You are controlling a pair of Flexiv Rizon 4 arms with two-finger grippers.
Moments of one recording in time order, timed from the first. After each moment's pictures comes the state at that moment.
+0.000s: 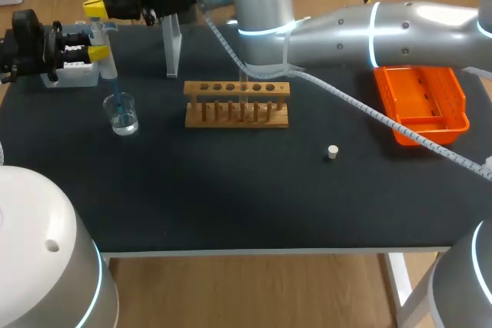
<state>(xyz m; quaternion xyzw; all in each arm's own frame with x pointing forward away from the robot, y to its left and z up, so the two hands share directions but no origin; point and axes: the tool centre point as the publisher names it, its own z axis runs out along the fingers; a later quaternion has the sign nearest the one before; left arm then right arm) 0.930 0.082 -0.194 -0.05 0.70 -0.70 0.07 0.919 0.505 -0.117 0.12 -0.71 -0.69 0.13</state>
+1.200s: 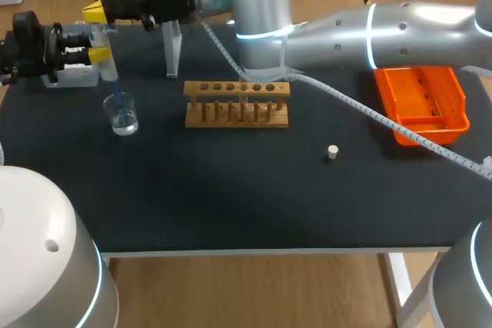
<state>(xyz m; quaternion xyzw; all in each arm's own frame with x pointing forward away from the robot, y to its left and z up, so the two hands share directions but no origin) 0.930 0.082 -0.197 -0.05 0.70 -0.70 0.07 0.919 0.508 -0.129 0.10 -0.70 -0.69 0.15</state>
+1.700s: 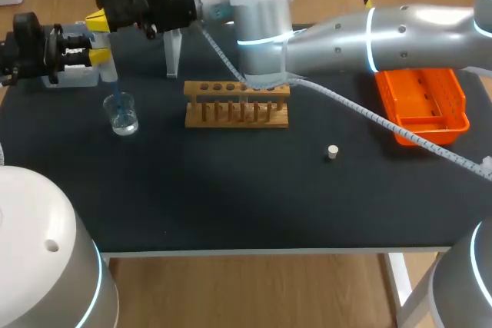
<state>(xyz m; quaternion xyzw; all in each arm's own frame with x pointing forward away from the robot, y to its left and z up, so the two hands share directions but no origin) 0.928 0.082 -0.199 -0.05 0.70 -0.70 0.07 0.915 0.507 -0.145 0.09 -0.70 -0.69 0.15</state>
